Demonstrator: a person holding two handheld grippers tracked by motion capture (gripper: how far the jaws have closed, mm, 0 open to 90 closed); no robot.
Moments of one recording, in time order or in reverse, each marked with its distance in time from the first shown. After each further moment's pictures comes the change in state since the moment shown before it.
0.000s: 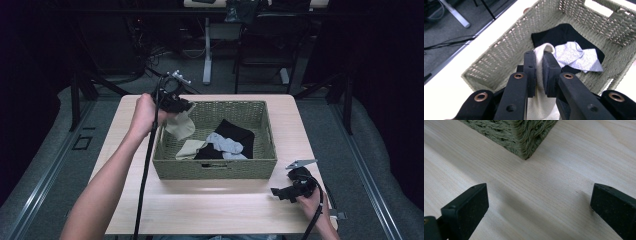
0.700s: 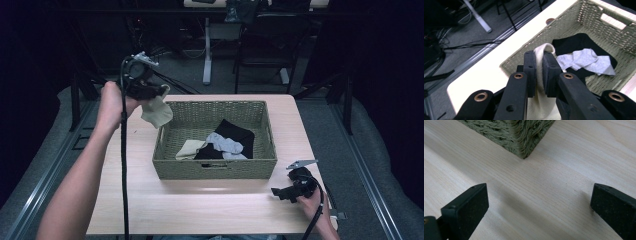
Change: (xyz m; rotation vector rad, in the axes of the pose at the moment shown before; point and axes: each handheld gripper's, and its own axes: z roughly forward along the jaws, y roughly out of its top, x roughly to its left) left arm 0.035 -0.018 -0.074 -0.075 0.119 -0.064; right arm -0.001 -0.001 0.000 -0.005 -0.002 0.010
